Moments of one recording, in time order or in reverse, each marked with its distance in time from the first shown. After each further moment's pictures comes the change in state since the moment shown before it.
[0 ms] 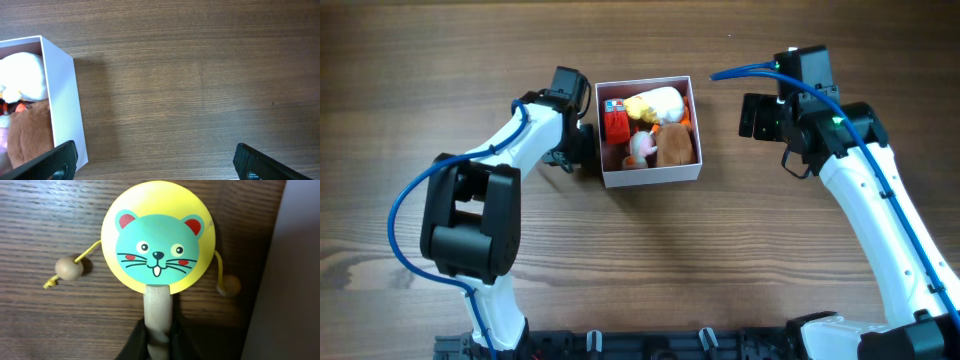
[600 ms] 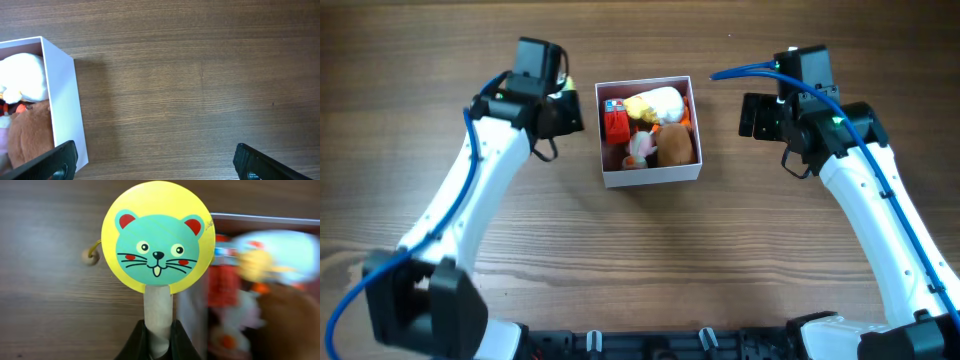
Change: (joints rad) left arm -0.014 -0.374 0.042 -0.048 -0.011 0.000; right arm 0.000 0.000 0.000 0.003 0.000 0.000
